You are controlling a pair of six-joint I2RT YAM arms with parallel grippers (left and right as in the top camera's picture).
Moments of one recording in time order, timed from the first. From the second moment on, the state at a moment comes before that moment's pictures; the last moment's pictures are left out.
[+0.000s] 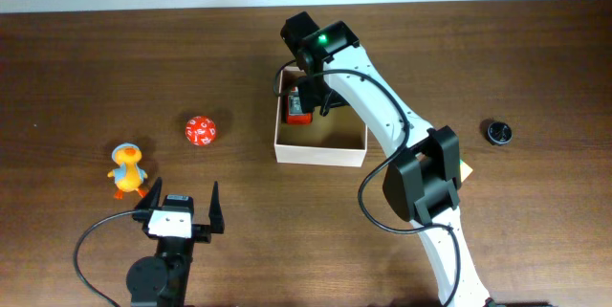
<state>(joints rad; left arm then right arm) -0.02 0.01 0.02 -0.08 0.05 0.09 0.52 2.42 2.34 -1.39 0.16 0.39</state>
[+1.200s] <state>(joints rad) -0.02 0.01 0.02 -0.08 0.05 0.09 0.52 2.42 2.34 -1.35 0.11 0.41</state>
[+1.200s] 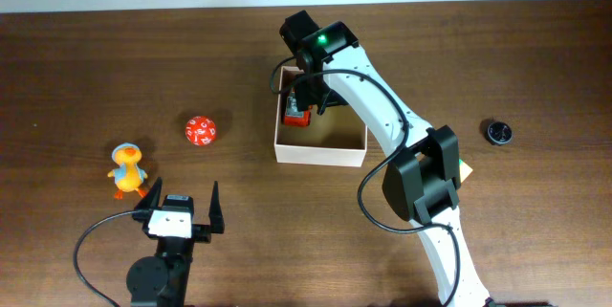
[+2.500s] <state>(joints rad) -0.02 0.01 0.02 -0.08 0.05 0.09 -0.15 1.89 2.33 -1.69 0.04 0.25</state>
